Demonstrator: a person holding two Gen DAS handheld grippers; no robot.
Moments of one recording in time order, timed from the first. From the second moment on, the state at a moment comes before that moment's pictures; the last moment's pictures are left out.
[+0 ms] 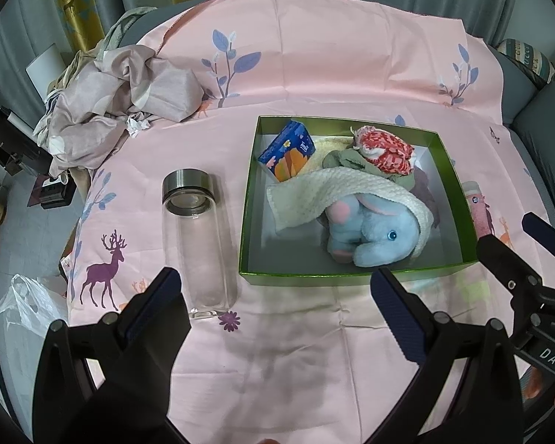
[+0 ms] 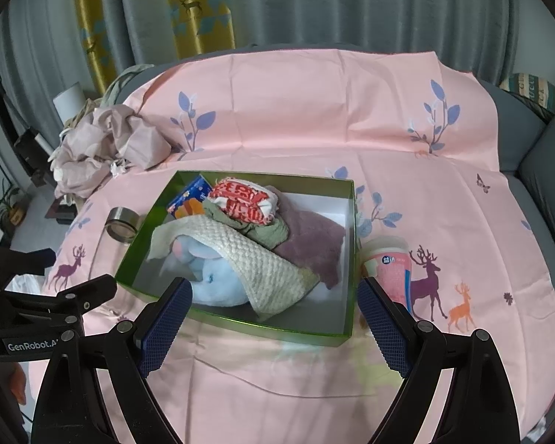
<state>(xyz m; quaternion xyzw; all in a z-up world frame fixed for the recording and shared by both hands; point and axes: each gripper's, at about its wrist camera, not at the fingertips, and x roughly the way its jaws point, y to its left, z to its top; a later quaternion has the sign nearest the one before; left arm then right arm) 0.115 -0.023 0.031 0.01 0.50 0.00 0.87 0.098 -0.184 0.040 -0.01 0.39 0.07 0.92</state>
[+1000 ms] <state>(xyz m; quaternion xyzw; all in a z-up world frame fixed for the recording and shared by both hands) 0.131 -0.021 0.019 0.01 0.50 0.00 0.86 0.112 -0.191 0.027 -0.01 0.40 0.06 0.91</state>
